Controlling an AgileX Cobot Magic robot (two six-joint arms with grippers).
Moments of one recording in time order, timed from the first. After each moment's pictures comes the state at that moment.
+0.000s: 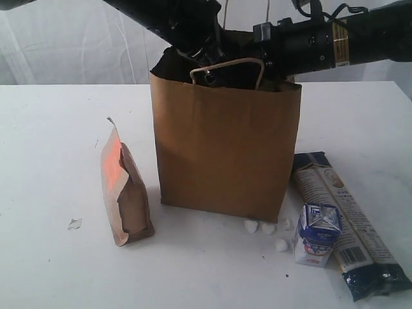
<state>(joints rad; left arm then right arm) -0.59 1.90 -1.89 -0.69 0.96 0.99 0.12 1.82 -1.37 -1.74 -1.12 2.02</state>
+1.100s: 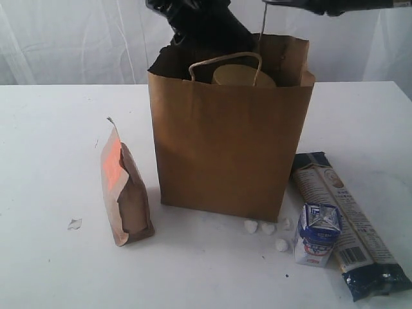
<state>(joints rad) -0.59 1.70 -1.89 -0.69 1.13 0.97 0.03 1.61 -1.40 -1.75 -0.94 2.02</state>
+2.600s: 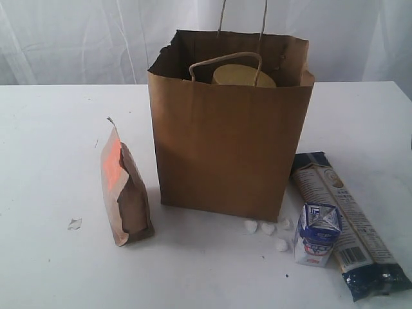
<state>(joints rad) -0.35 1.30 -1.47 0.23 1.30 0.26 -0.17 0.90 -0.51 -1.74 -0.17 1.48</state>
